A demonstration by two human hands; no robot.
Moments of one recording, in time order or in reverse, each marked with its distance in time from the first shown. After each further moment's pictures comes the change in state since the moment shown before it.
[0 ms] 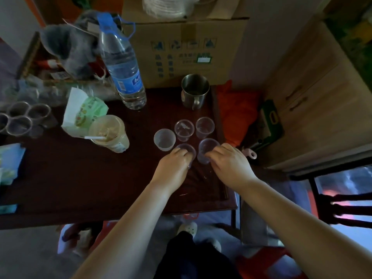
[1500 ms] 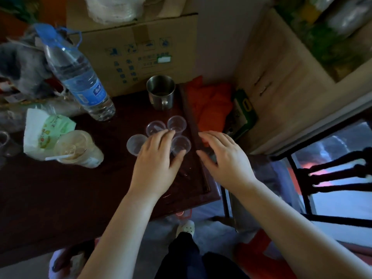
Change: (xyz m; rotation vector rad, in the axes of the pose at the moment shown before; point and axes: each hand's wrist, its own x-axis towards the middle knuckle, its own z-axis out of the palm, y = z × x) left_hand 0.005 0.051 -0.040 -0.078 0.135 -0.018; right_hand -0.045 -0.001 -0.047 0.118 0.263 0.246
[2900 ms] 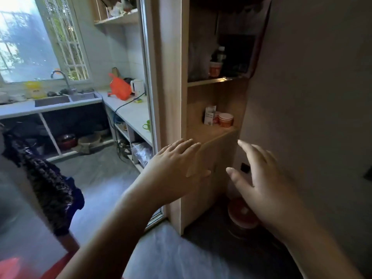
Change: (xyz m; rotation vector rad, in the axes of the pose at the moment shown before) left_hand -0.636 0.727 0.024 -0.420 -0.638 2.094; right_hand -0.914 -0.226 -0.337 -0.826 0.994 1.743
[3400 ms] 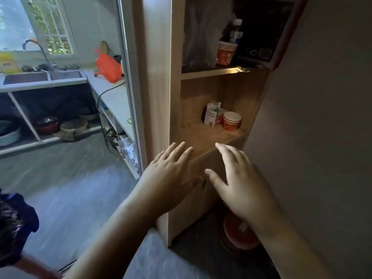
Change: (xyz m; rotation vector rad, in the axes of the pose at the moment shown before) left_hand 0.191 -0.113 0.141 0.028 -0.054 -0.126; right_hand 0.202 0.117 0.162 -0.010 -0.201 -0.039
